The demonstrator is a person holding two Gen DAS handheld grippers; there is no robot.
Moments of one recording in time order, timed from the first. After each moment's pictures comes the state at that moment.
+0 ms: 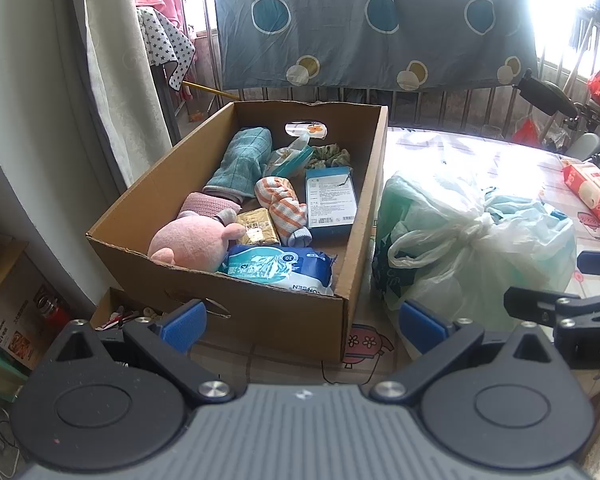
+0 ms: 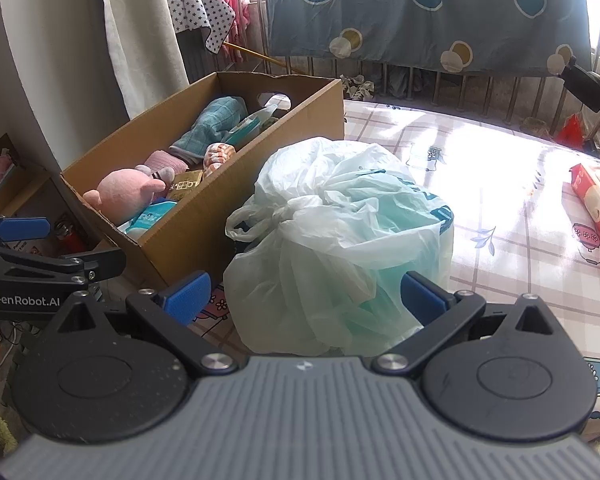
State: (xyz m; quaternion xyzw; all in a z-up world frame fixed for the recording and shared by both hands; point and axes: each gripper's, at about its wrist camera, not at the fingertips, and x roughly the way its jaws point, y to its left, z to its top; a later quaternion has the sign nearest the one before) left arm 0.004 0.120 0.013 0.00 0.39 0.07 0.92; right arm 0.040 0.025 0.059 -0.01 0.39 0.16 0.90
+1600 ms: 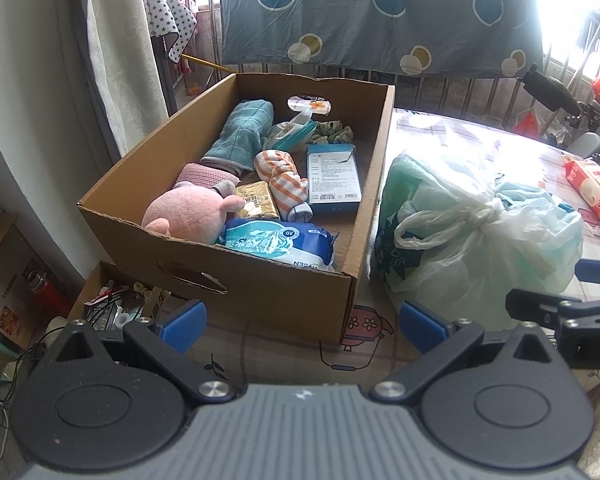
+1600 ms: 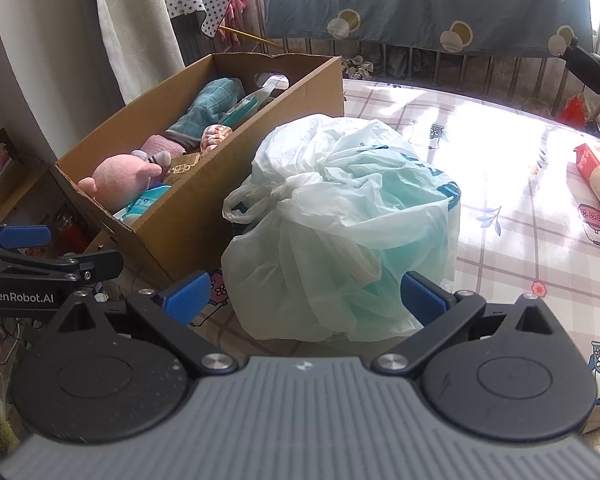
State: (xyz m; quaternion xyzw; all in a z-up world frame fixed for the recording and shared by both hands) left arm 0.007 0.130 0.001 -0.02 0.42 0.06 0.90; right arm 0.047 0.026 0.046 0.00 0.42 0.16 0.89
